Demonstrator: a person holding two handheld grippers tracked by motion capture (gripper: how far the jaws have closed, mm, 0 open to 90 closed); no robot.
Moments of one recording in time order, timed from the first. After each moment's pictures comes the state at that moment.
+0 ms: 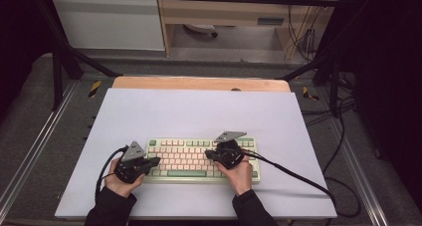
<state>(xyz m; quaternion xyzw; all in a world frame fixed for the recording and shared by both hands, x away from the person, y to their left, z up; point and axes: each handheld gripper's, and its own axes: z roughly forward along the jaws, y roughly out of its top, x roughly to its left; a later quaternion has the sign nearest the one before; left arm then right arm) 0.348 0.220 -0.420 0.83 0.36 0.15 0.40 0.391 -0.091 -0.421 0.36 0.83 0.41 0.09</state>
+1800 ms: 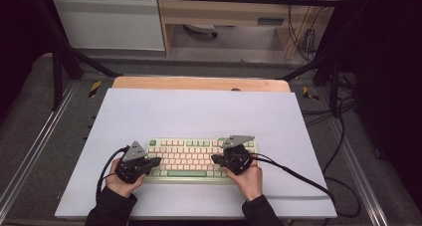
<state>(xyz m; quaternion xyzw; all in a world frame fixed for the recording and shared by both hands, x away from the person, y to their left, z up) 0.348 0.217 -0.419 0.83 0.35 0.15 0.40 0.370 -0.110 -0.406 0.33 0.85 0.40 0.09</state>
